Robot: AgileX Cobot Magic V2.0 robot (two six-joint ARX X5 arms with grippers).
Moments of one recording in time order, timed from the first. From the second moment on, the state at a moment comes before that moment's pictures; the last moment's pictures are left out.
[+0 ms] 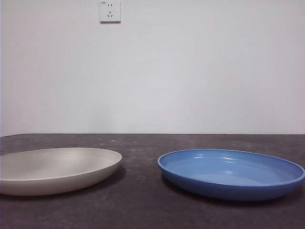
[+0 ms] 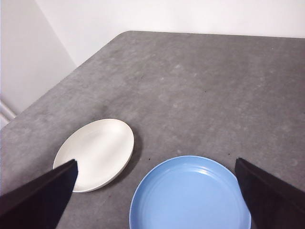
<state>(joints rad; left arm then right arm) -0.14 0.85 1.18 -1.00 0.50 -0.22 0.17 0.65 0.91 -0.65 -0.52 0.13</state>
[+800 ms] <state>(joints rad) 0.06 1.47 1.19 -1.09 0.50 -0.09 0.18 0.64 0.91 -0.71 -0.56 0.14</state>
